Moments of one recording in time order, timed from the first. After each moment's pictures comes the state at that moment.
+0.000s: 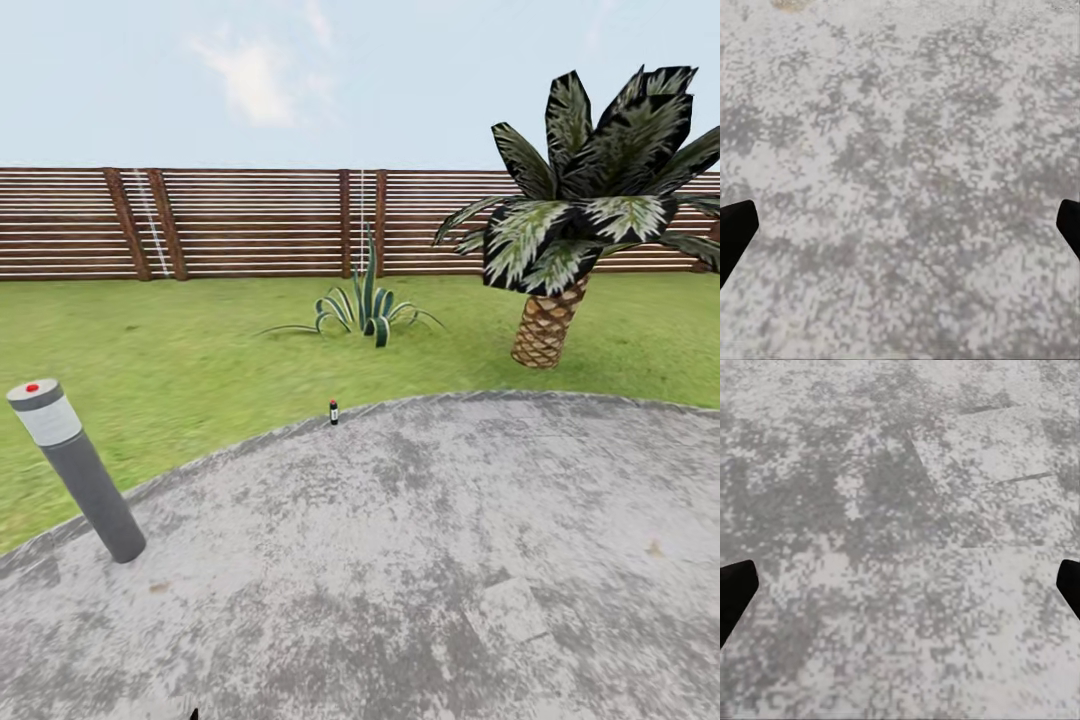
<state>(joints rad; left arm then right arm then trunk) -0.25 0.09 0.19 -0.31 0.04 -0.29 0.01 -0.05 -0.07 0.00 -0.52 0.01 -0.39 0.00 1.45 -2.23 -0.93</state>
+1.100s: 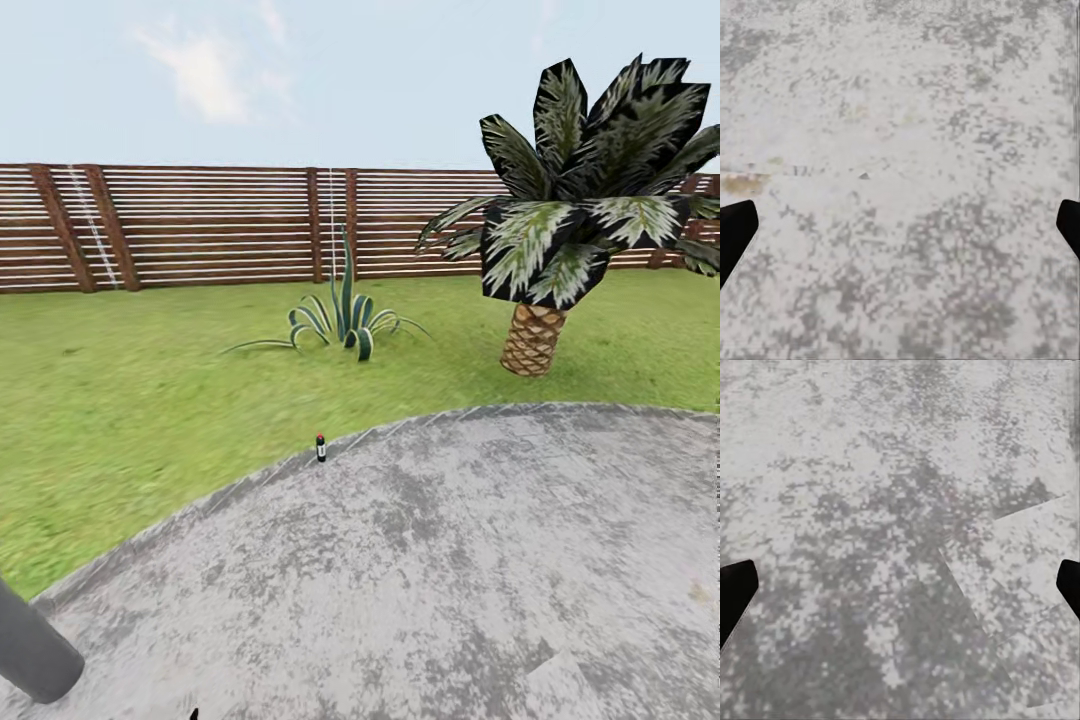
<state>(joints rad) -0.25 0.09 0.19 -0.31 0.04 -0.29 0.01 -0.05 -0.07 0.00 -0.52 0.01 -0.39 0.00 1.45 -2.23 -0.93</state>
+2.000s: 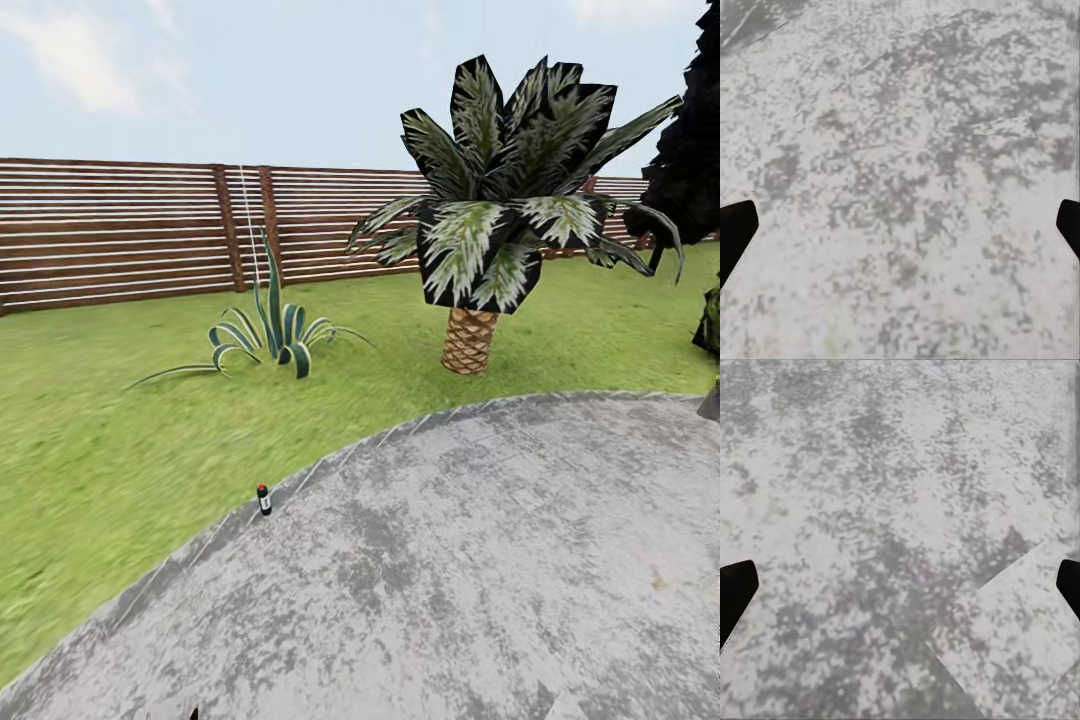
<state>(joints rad) -0.25 0.09 0.19 -0.31 0.04 -0.29 0.01 -0.05 -0.07 0.00 -0.52 0.01 -0.39 0.00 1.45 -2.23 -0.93</state>
